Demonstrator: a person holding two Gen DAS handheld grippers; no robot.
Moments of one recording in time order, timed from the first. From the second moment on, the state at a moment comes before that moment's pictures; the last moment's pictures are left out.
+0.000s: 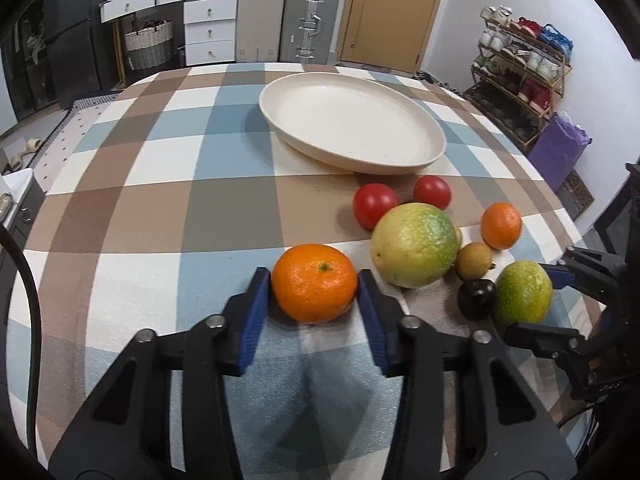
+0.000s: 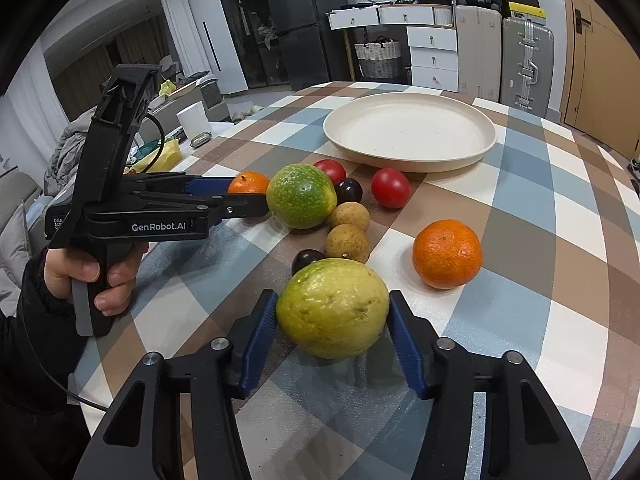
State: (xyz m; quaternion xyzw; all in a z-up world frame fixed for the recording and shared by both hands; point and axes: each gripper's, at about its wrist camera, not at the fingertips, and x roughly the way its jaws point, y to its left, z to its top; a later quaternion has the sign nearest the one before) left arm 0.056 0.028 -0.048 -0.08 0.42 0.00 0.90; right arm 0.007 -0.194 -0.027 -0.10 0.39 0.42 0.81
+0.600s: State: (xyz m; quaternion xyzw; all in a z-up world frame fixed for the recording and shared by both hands) left arm 0.031 0.021 -0.014 -0.08 0.36 -0.01 0.93; right arm 0.005 -0.213 -0.002 -0.07 0.35 0.42 0.83
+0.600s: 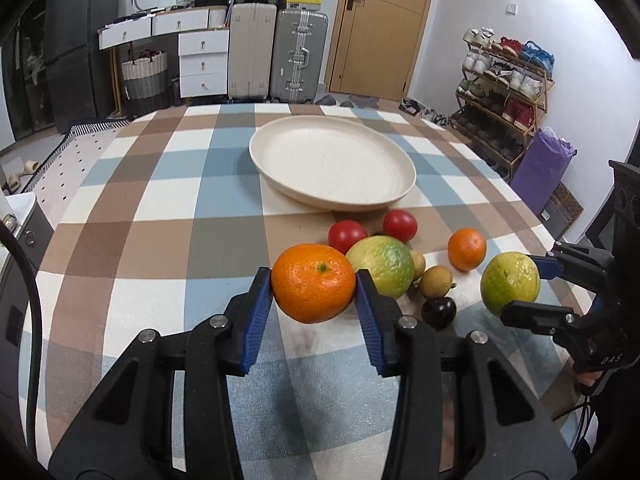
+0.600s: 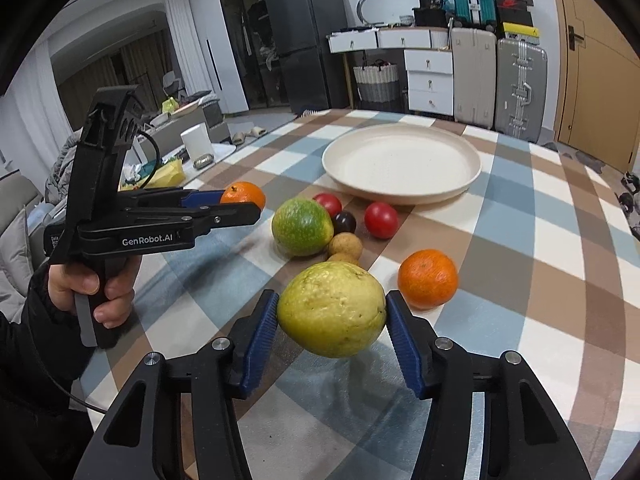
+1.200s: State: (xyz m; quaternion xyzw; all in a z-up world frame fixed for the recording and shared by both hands) left arm 0.060 0.015 0.017 -0.08 0.31 -0.01 0.95; right arm 0.042 -0.233 0.030 -0.01 0.30 0.37 0.88
